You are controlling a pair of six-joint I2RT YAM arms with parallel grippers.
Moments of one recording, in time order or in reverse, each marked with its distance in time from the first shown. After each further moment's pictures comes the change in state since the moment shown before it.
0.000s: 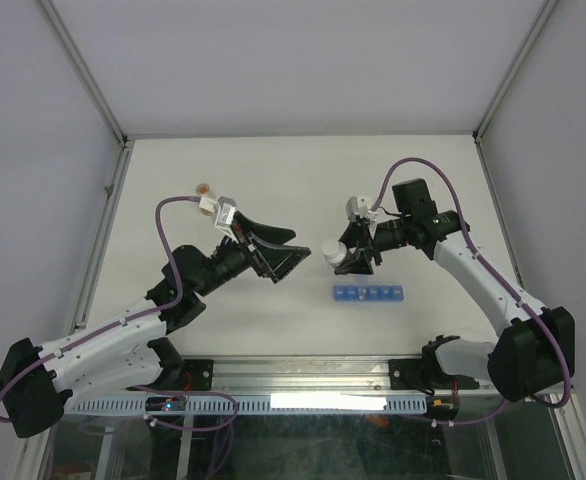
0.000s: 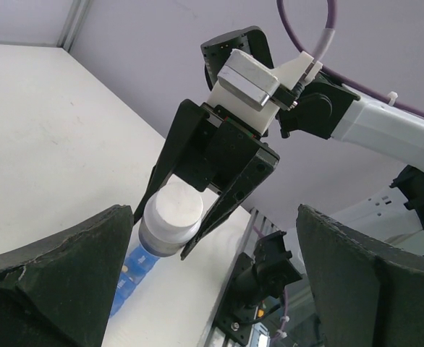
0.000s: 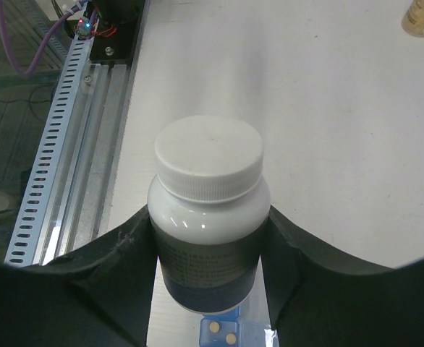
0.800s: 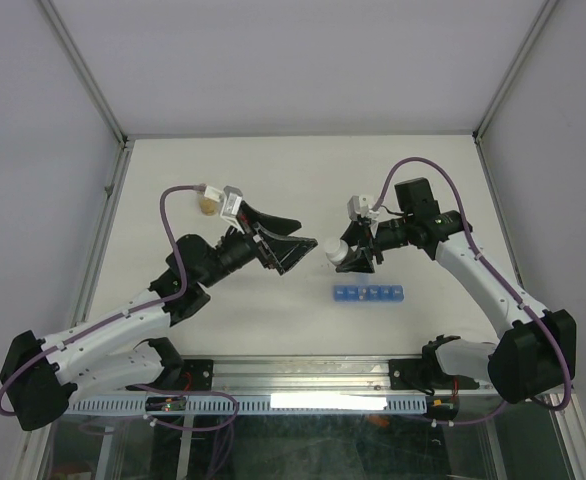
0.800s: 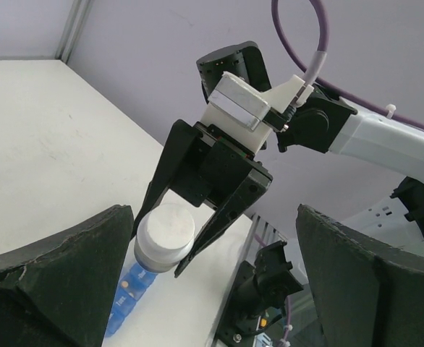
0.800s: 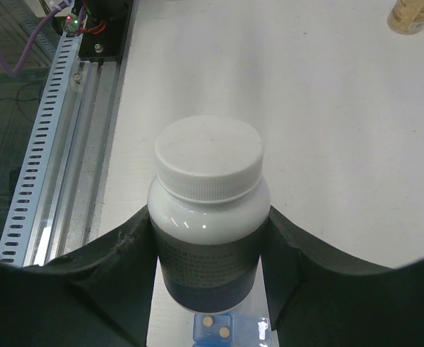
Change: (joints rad) left arm 0.003 0.058 0.086 -0.019 0.008 0.019; right arm -0.011 -0.011 0.003 0.000 0.017 -0.004
